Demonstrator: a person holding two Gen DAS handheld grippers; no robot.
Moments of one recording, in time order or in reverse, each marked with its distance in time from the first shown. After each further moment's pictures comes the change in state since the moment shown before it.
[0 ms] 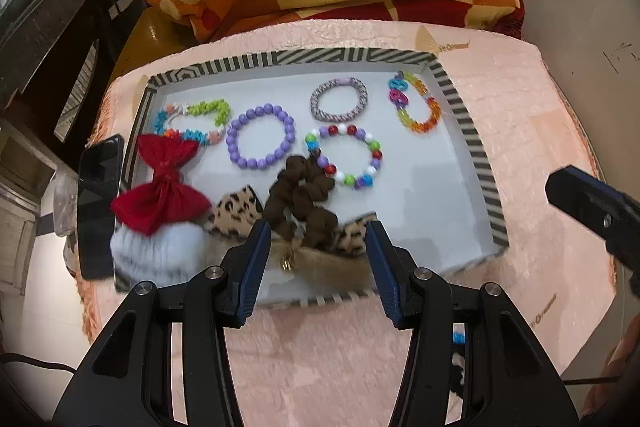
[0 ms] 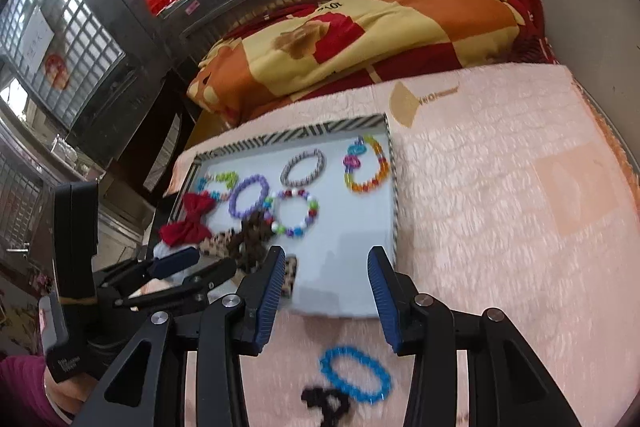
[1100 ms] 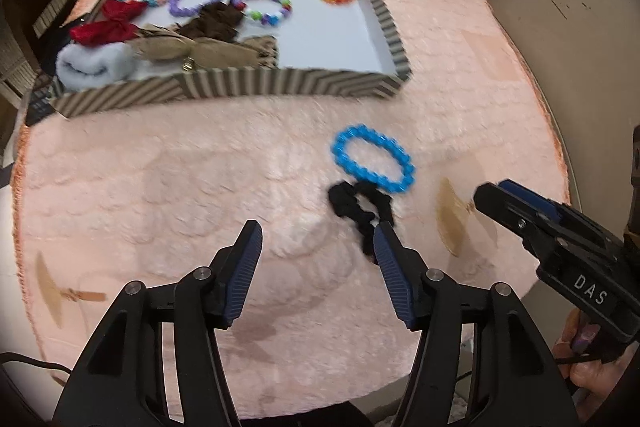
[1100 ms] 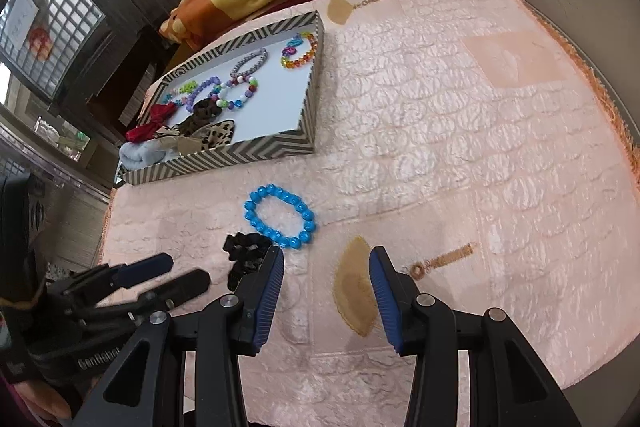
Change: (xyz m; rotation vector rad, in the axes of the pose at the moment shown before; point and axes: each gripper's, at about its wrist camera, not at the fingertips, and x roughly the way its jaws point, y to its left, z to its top) left arm -0.020 -0.061 -0.126 -0.057 0.123 -0.170; right arm -0.027 -0.056 -0.117 0.041 0.136 -0.071
